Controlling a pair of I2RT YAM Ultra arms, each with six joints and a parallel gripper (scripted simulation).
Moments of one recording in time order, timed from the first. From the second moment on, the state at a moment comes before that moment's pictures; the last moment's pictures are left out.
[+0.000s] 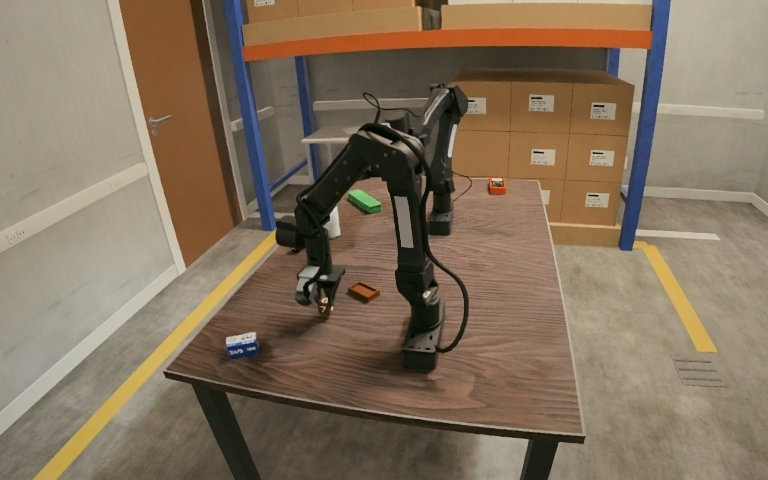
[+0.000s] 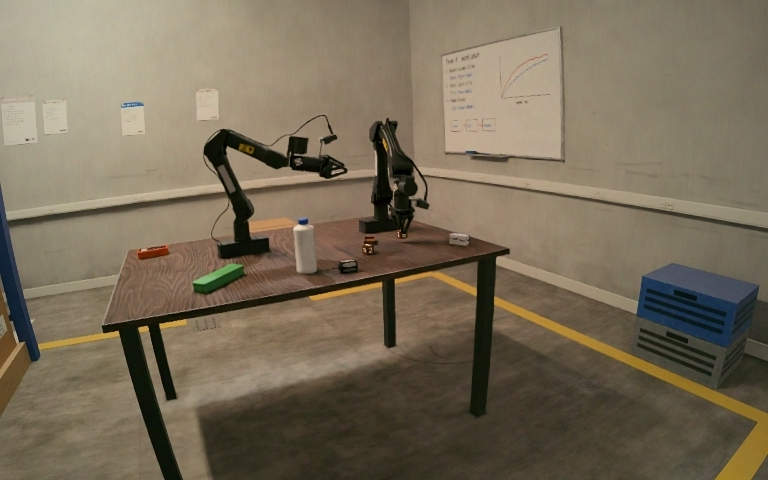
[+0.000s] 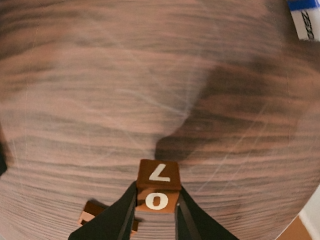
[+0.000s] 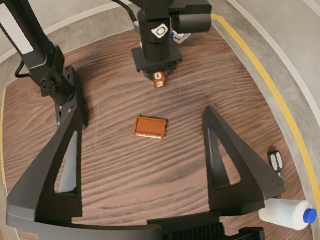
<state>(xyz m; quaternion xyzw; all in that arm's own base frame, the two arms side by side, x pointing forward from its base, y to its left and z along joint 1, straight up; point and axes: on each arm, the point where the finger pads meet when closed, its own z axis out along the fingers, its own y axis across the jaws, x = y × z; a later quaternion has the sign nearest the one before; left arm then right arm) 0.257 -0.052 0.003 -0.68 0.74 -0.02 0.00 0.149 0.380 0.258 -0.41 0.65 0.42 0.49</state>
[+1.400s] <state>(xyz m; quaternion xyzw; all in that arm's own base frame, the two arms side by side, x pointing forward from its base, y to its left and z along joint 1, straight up) 0.249 -0.051 -0.003 0.03 1.00 -0.01 -0.01 0.149 0.380 0.258 -0.41 0.65 0.42 0.49</state>
